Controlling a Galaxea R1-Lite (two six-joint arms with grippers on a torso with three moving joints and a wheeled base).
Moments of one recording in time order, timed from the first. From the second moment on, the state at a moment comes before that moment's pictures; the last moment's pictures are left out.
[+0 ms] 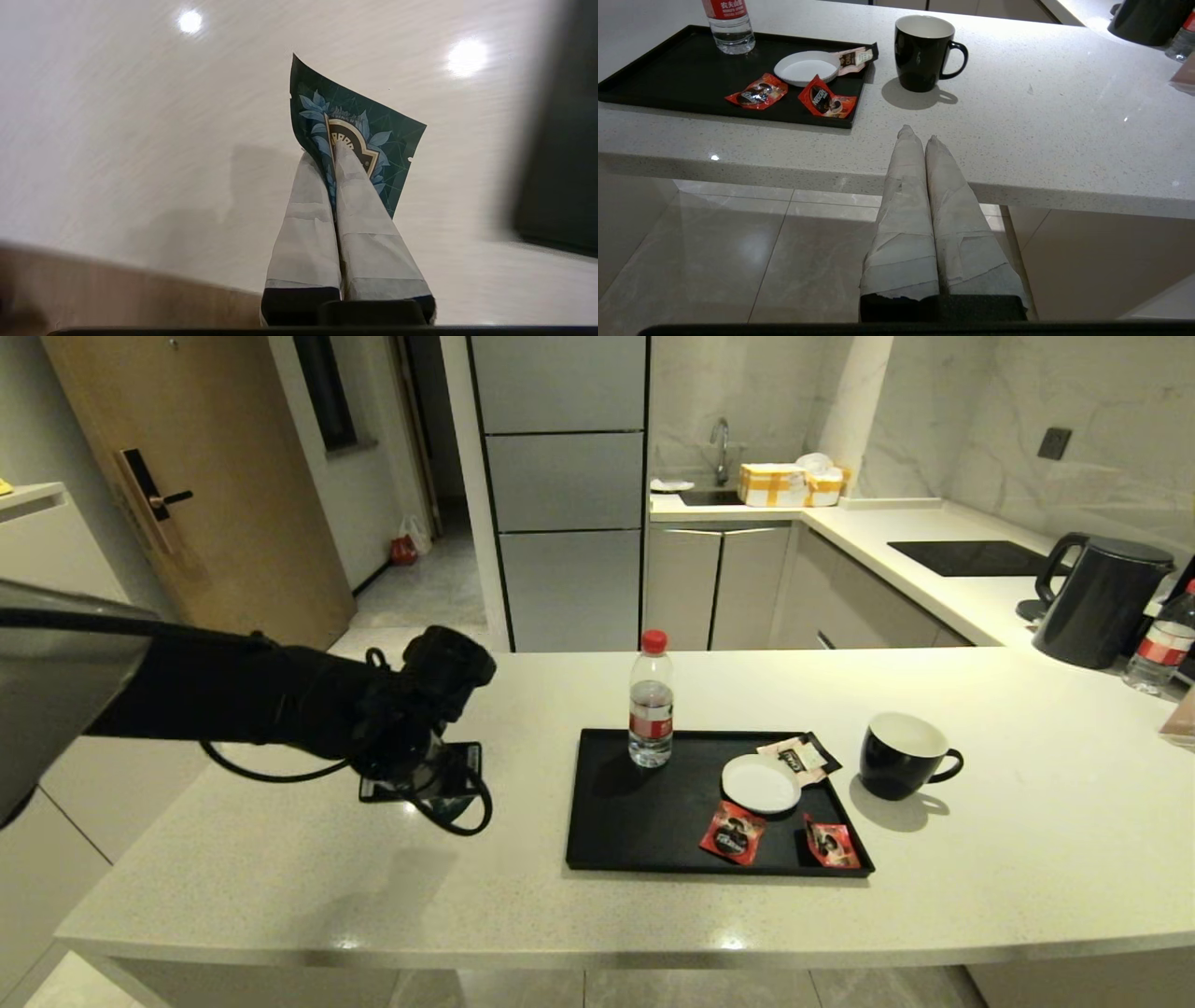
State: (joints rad) left arm -0.44 1.97 -1.30 0.33 0.42 -0.43; right arm 0.00 0.00 0.00 0.03 0.02 -0.13
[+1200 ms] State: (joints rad) left arm -0.32 1.13 -1.26 0.63 0.44 -0.38; right arm 0.00 0.00 0.00 0.03 0.02 -0.13
